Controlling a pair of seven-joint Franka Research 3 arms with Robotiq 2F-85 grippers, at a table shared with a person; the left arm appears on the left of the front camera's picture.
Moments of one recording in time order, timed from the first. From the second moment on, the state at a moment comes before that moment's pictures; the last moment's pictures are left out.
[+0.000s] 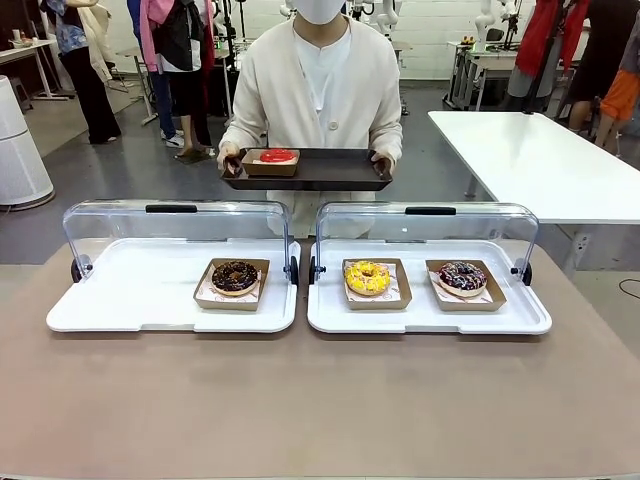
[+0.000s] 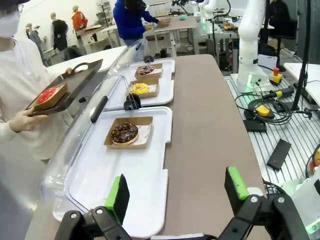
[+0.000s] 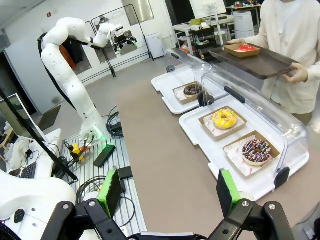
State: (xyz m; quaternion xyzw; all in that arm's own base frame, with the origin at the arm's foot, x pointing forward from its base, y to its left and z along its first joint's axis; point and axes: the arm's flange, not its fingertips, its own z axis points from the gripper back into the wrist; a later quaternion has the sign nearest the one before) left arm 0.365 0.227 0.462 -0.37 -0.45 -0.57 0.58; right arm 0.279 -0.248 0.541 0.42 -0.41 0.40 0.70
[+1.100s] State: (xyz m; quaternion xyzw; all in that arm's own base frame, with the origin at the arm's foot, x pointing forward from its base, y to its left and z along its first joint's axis) left arm 0.366 0.220 0.467 -0.35 -0.45 -0.57 0.59; right arm 0.279 -0.248 0.541 0.42 -0.41 0.40 0.70
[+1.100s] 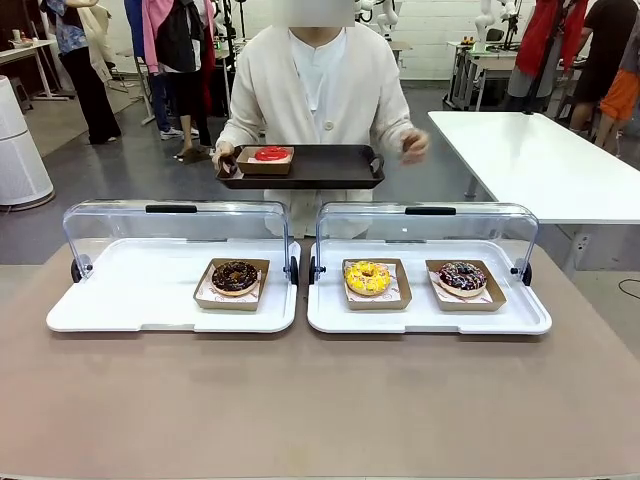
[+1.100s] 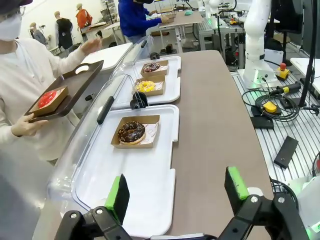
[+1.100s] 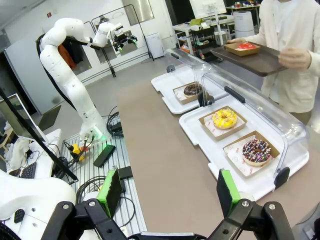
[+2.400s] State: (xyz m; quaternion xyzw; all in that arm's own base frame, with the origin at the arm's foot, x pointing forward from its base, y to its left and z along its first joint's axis) left arm 0.366 0.220 0.467 -0.35 -0.45 -0.57 0.59; right arm 0.279 -0.248 0.541 0.42 -0.41 0.40 0.70
